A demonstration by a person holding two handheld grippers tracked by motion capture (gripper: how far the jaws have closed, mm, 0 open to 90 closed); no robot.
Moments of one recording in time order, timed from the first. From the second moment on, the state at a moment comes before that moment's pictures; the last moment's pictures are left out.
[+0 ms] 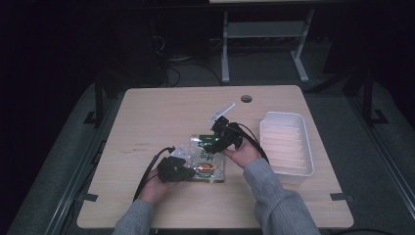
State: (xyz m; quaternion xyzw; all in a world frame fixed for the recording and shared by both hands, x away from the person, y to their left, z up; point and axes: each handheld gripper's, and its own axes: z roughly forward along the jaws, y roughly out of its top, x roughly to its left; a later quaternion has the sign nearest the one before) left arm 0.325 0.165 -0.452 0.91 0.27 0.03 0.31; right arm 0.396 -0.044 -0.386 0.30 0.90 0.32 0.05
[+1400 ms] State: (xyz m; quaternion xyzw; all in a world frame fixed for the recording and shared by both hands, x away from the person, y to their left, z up) left arm 0.325 0.165 -0.456 0.90 0.29 0.02 0.31; right arm 0.454 -0.049 -0.423 0.37 0.90 0.25 -0.03
